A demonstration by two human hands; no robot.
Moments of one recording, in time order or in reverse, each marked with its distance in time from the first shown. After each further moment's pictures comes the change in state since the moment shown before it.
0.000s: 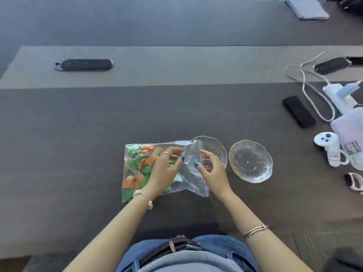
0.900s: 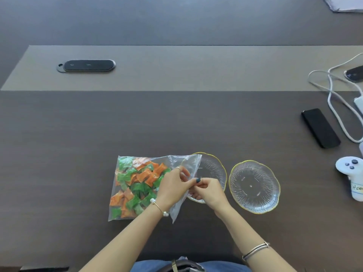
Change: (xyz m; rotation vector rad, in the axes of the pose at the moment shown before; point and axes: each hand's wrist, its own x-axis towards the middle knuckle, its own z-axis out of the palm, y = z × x) left_hand 0.045 0.010 0.054 0.258 0.013 -0.302; right_hand 0.046 0.003 -0.019 0.181 -0.280 0.375
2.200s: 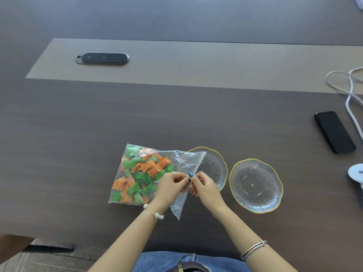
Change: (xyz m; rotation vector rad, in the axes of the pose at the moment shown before) left_hand -0.028 -0.016 0.017 -0.444 -0.004 -0.084; right_hand -0.003 0.021 0.000 -0.058 -0.069 -0.119
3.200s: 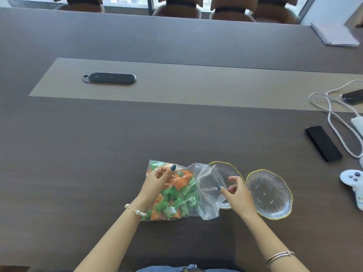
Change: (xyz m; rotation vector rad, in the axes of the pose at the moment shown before) left_hand 0.014 0.013 -0.119 -0.146 0.022 -0.051; right_hand -0.008 -0.015 -0.013 -0.410 0.433 0.048
